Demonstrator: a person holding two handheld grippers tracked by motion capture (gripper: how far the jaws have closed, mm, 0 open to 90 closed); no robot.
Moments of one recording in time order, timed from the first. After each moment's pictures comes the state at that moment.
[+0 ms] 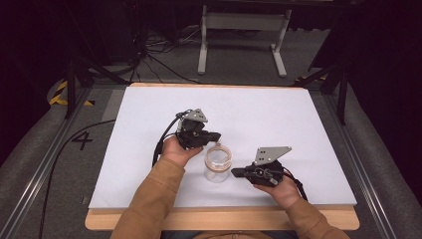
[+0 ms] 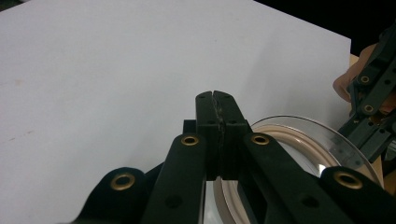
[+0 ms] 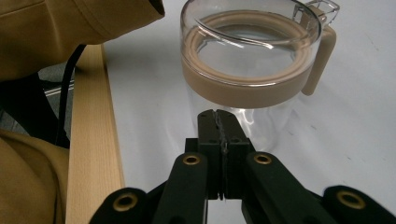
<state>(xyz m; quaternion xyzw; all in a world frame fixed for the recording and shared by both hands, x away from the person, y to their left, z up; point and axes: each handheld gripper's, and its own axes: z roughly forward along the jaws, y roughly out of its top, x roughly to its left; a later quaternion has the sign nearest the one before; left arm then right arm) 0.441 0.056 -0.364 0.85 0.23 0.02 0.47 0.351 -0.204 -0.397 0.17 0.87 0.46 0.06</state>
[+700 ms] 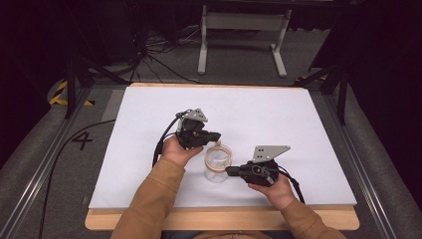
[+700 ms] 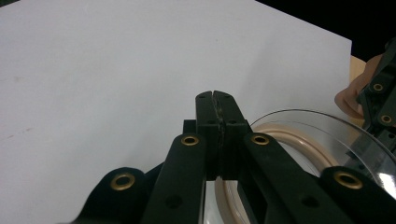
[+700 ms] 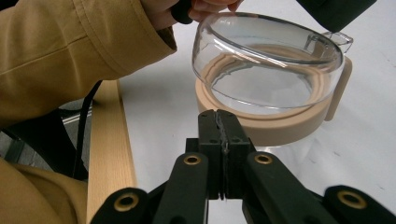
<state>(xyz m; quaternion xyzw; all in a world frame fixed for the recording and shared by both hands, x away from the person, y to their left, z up) 0.442 0.056 -0.365 0.85 0.24 0.02 0.48 0.352 -0.193 -0.397 0.19 0.84 0.51 0.04</state>
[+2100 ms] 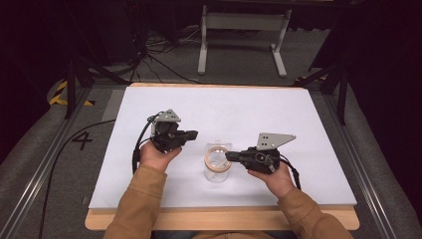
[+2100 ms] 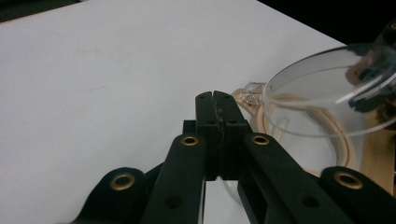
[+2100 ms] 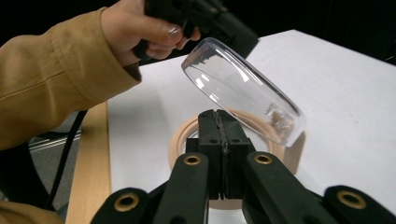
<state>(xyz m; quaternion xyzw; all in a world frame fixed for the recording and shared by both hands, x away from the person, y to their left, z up) 0.421 0.120 -0.359 0.81 0.31 0.05 0.49 0.372 -0.195 -0.371 0.17 0.81 0.55 0.07</state>
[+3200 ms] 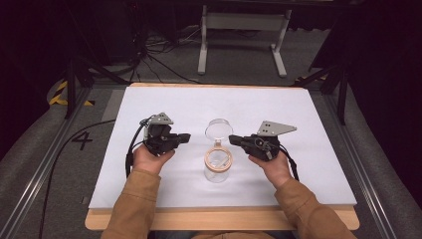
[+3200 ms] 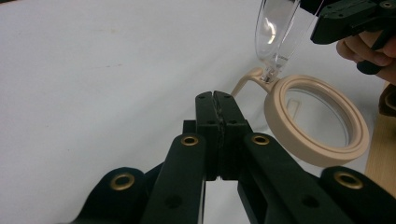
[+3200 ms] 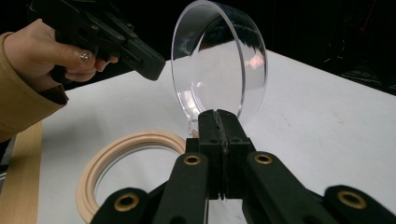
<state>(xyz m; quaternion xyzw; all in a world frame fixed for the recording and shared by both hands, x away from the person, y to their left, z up) 0.418 0.133 -0.366 0.81 0.33 0.06 0.48 0.402 -0.200 -0.372 0.23 0.79 0.56 0.13</state>
